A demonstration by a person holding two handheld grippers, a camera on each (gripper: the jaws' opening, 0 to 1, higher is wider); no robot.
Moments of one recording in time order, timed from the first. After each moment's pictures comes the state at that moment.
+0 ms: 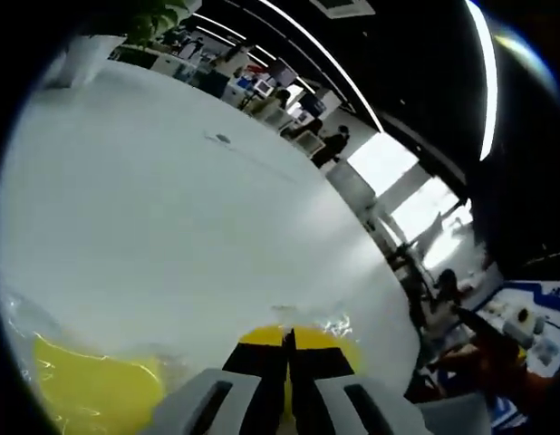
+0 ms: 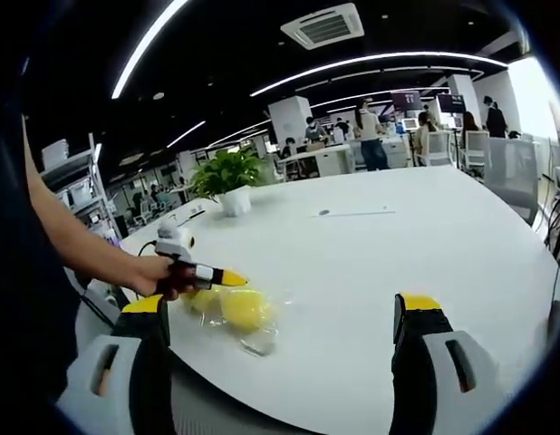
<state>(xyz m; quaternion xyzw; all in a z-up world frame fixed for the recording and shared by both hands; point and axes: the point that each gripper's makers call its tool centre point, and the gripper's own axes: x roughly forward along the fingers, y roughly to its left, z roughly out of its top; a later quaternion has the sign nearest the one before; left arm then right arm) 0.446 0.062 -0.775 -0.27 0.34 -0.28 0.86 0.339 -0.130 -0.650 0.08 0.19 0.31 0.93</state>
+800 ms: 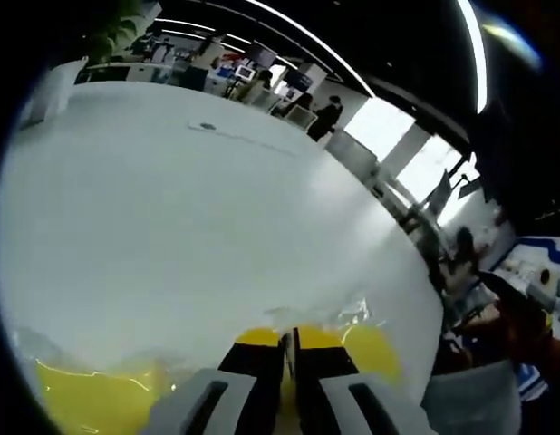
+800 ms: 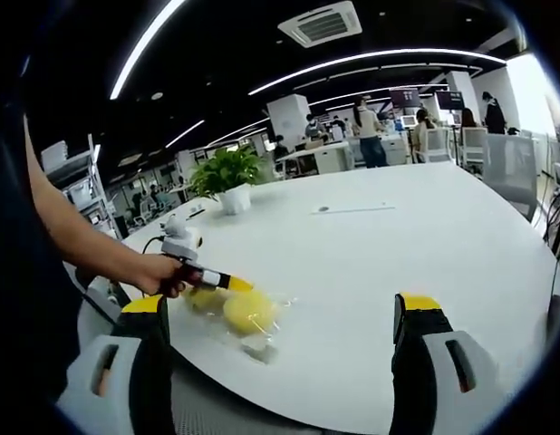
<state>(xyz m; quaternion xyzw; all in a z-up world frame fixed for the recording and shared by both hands) 0.444 0.061 -0.796 -0.20 0.39 -0.27 0.86 0.335 -0.134 -0.649 0.08 0.19 0.30 0.93</state>
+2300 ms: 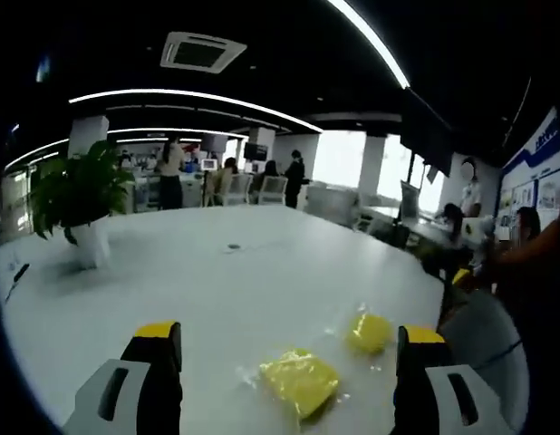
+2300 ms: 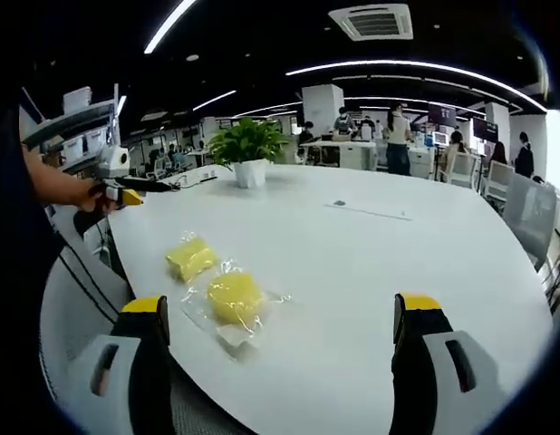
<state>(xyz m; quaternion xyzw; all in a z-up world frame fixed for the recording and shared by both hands) 0.371 0.232 -0.658 -0.03 0.18 -0.31 0.93 0.357 -0.113 -0.678 -0.03 0.19 0.35 0.91</state>
